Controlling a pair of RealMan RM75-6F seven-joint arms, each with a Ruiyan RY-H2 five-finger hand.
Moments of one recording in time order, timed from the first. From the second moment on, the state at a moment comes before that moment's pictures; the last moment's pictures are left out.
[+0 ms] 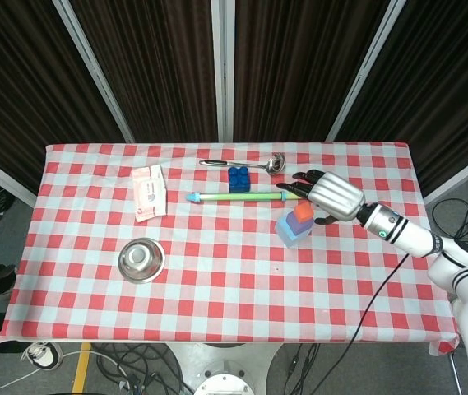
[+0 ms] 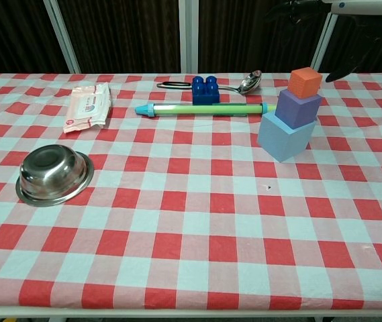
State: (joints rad) left arm -0.19 -1.16 -0.13 -1.35 1.29 1.27 -0.11; right arm 0.95 -1.40 -0.17 -0.68 -1.84 1.27 0.70
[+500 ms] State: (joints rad) left arm -0.17 -1.13 -0.10 -1.37 1.37 1.31 -0.18; right arm 0.60 -1.19 -0.03 -1.44 -1.38 1.47 -0.23
